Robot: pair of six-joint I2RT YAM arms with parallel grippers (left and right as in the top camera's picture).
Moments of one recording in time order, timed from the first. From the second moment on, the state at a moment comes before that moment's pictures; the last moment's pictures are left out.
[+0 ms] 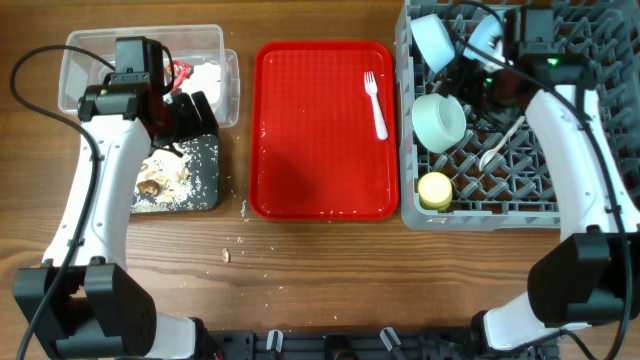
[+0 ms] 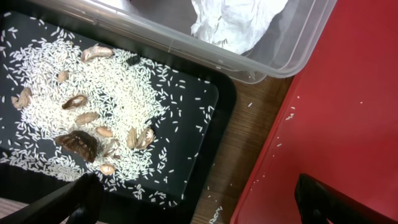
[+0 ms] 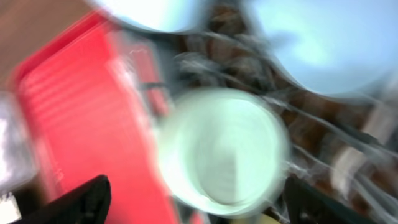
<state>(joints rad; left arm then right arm) 0.03 1.63 1.40 -0.99 -0.02 -0.37 0.02 1.73 1.56 -0.94 -0.19 0.44</state>
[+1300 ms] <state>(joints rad) 0.03 1.63 1.40 -0.99 -0.02 -0.37 0.32 2.55 2.25 -1.12 0.01 0.19</state>
